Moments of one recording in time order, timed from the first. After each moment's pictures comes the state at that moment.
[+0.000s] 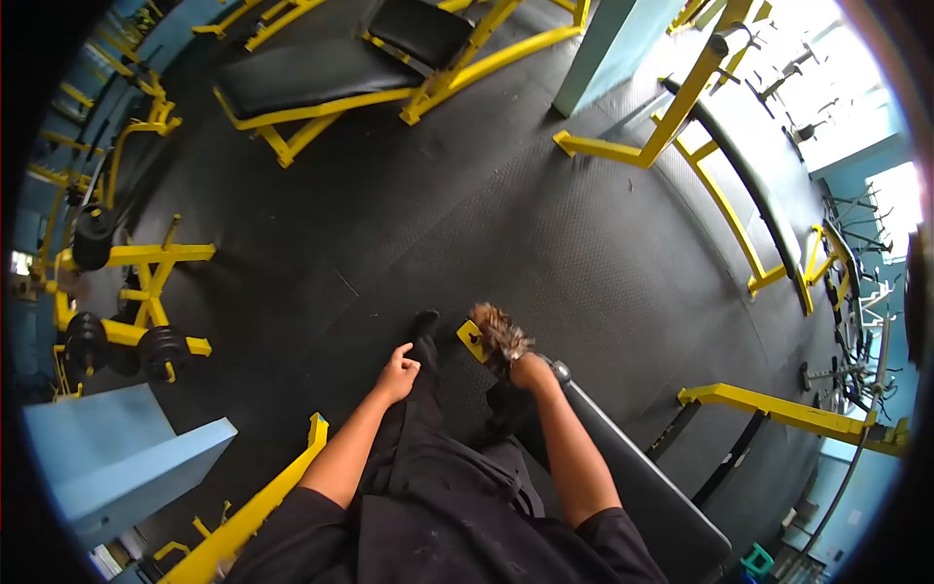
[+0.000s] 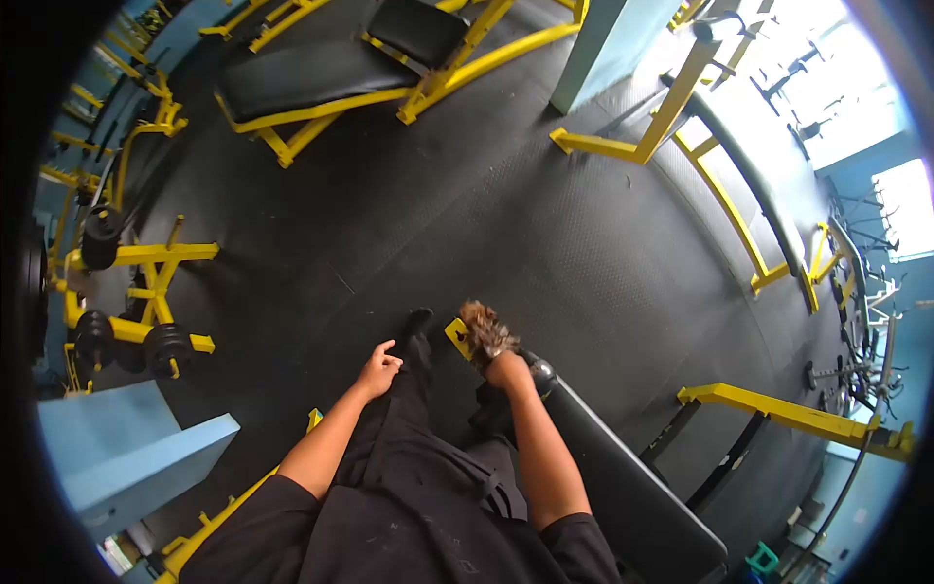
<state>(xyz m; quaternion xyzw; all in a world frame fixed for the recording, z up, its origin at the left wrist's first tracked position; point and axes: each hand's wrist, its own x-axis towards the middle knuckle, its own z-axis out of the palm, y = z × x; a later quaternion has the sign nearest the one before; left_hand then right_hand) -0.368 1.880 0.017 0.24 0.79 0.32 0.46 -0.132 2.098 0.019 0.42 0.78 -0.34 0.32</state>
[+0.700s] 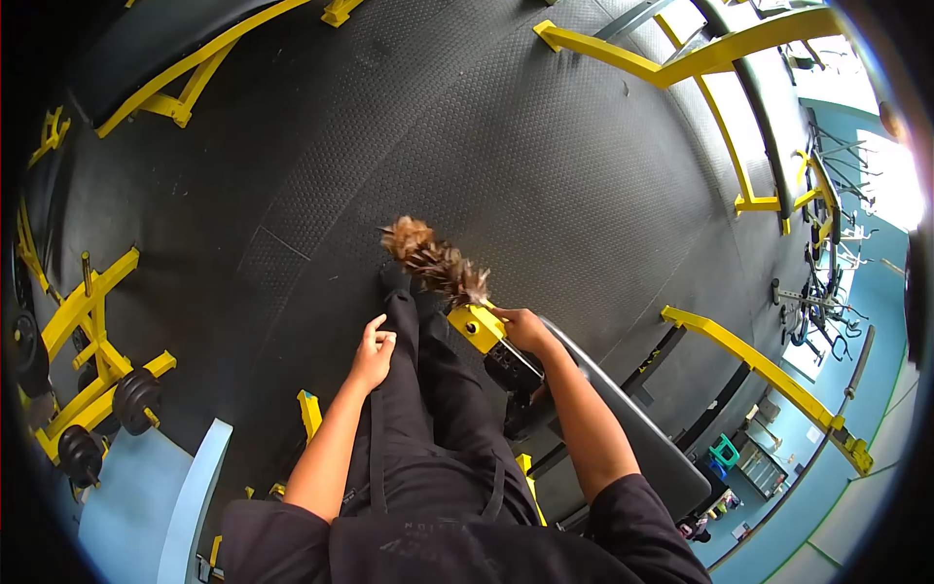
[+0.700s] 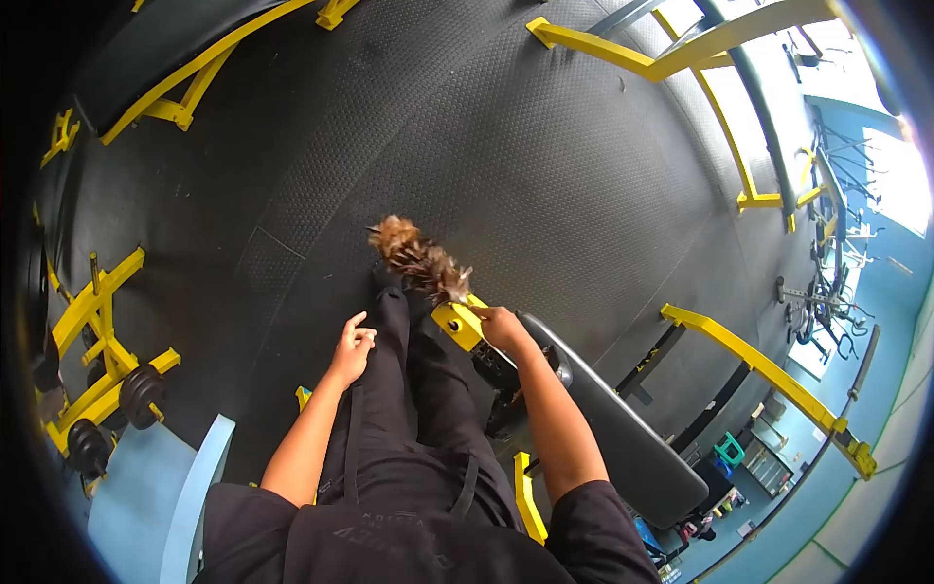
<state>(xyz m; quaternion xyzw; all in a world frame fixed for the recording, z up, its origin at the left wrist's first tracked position) -0.467 1.944 -0.078 0.14 0.72 0.34 0.59 -0.193 2.158 -0.068 0.53 0.62 -0.52 0.25</state>
